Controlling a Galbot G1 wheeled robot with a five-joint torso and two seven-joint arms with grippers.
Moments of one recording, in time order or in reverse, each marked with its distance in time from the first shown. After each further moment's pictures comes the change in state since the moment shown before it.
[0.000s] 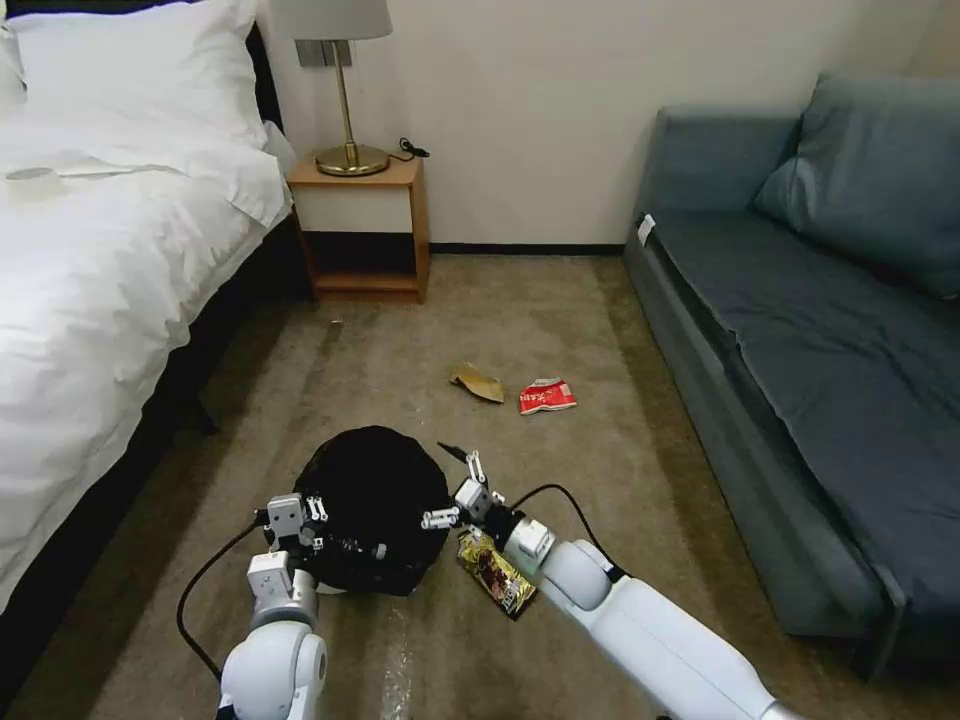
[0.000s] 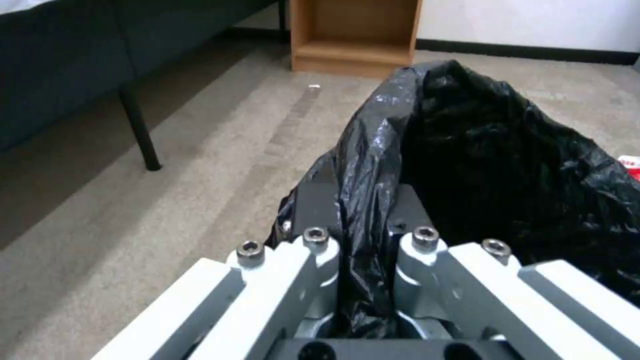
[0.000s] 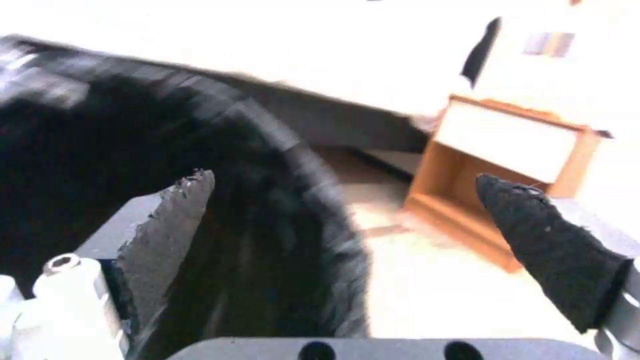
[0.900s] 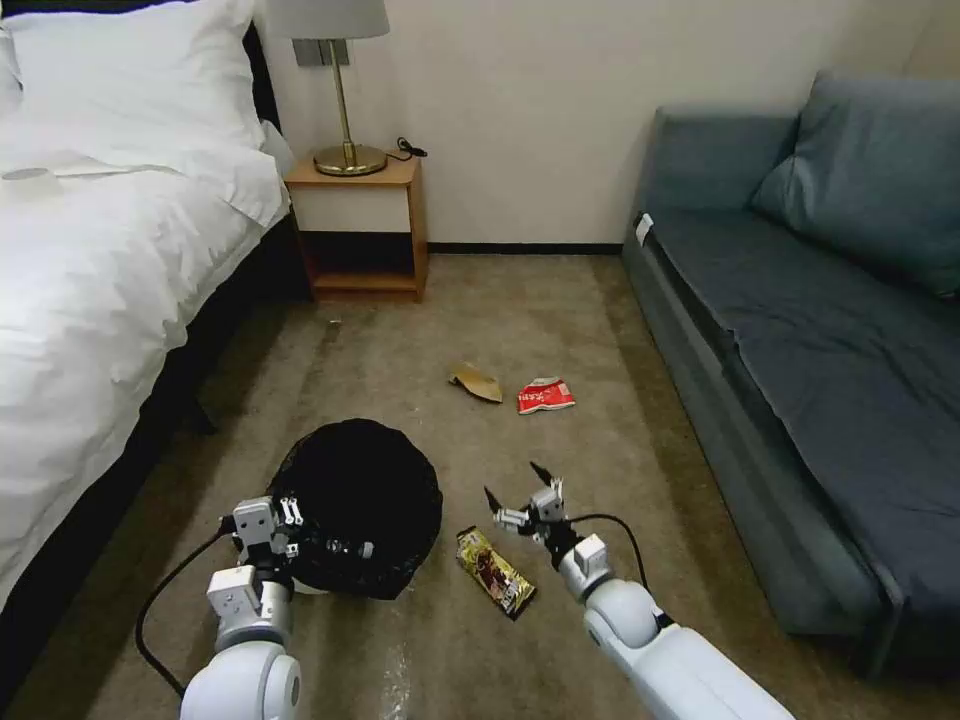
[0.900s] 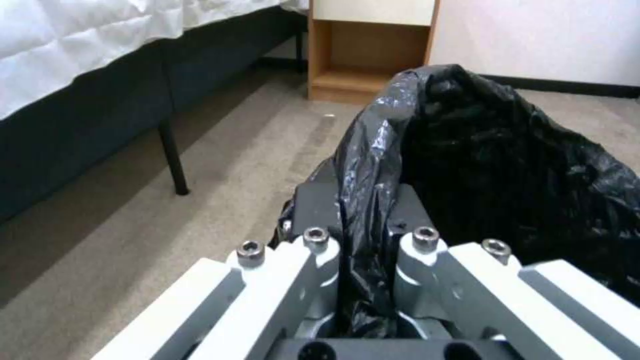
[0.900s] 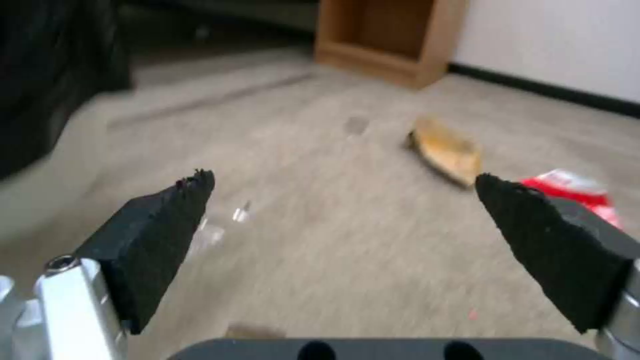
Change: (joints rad) left arm 0.087 -0.003 -0.045 -0.140 -0.020 -0.023 0.000; right arm -0.187 -0.072 0.134 -0.052 0.094 -0.112 0.090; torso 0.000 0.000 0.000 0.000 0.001
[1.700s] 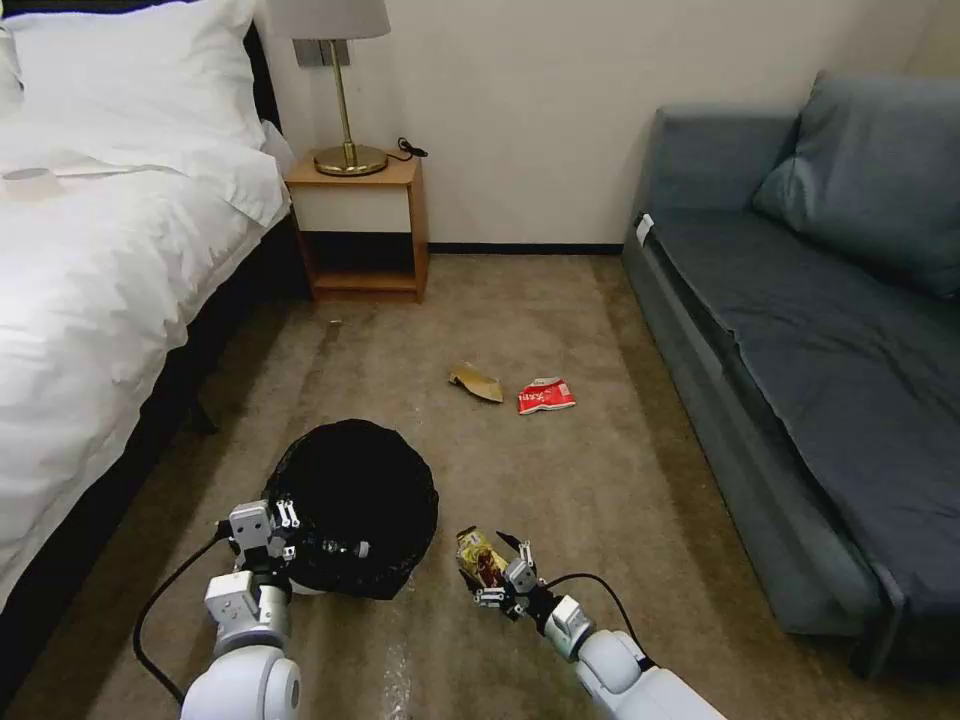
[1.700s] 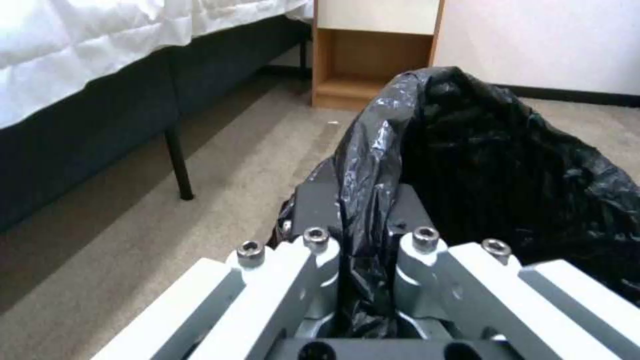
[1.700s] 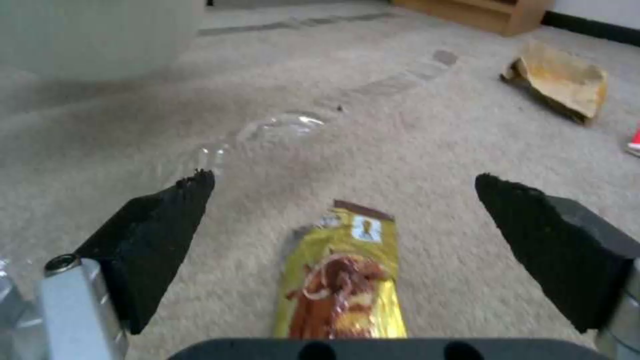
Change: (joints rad) left arm 0.019 -0.016 -0.011 0.000 0.010 -0.042 0.010; right arm -0.023 0.129 0.054 -0.273 -0.150 0.140 -0.164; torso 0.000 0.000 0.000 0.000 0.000
